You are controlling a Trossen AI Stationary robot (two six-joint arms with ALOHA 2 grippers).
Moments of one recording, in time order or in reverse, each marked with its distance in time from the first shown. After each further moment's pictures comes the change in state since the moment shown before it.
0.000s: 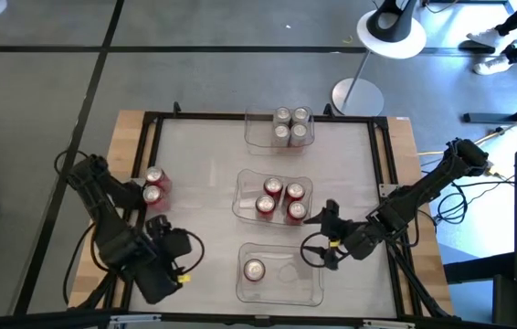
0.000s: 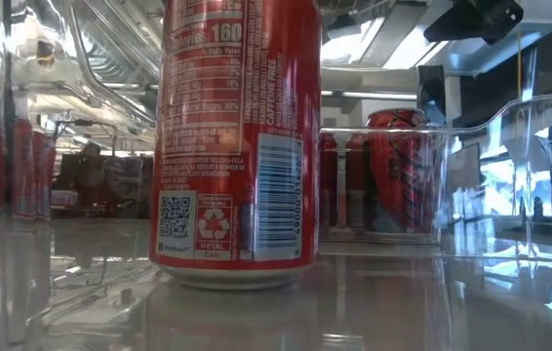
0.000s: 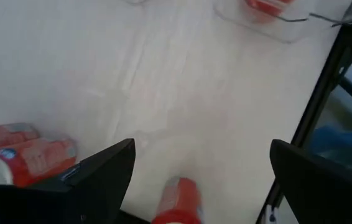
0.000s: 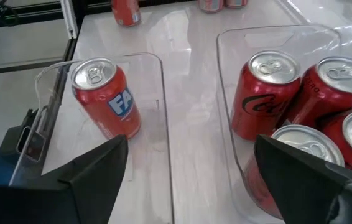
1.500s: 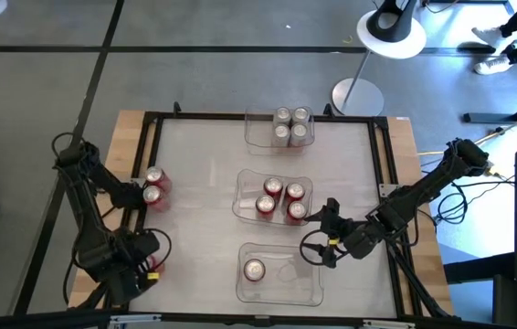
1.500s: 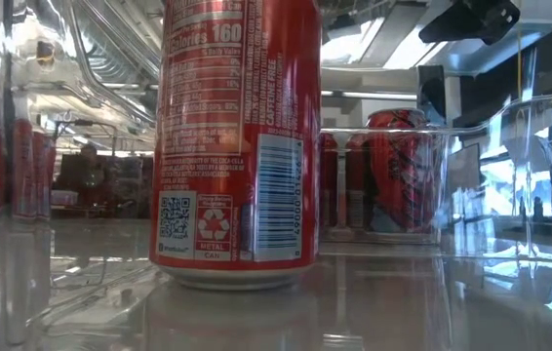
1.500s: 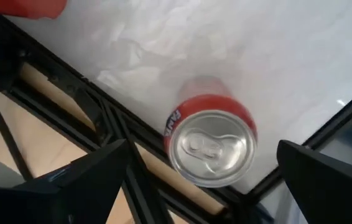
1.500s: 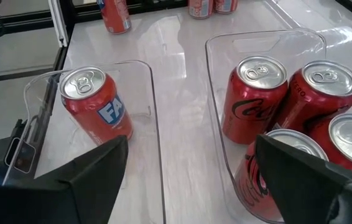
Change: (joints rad) left arm -0.249 -0.182 -0.466 0.172 0.264 -0.553; right arm -0.008 0.000 0.000 0.003 0.033 0.012
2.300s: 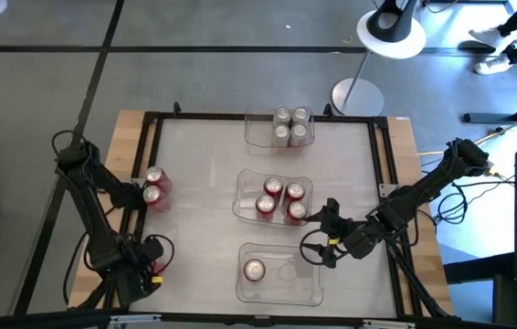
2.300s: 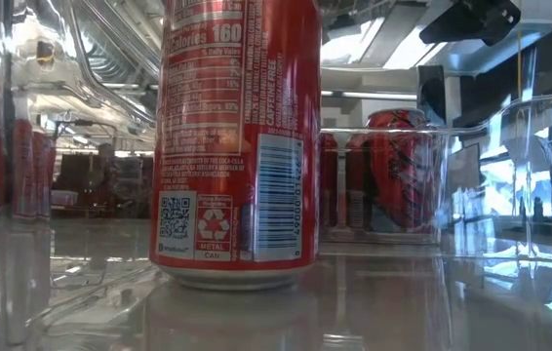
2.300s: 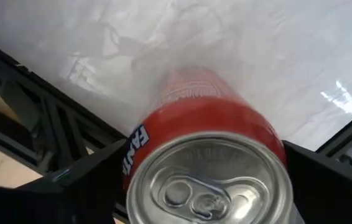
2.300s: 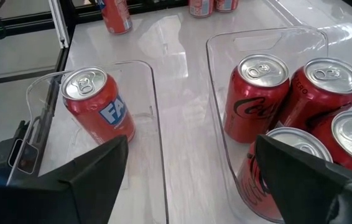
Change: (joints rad) left arm -0.024 -0.011 -0.253 0.317 0.030 -0.041; right arm 0.001 0.000 0.000 0.001 -0.005 0.015
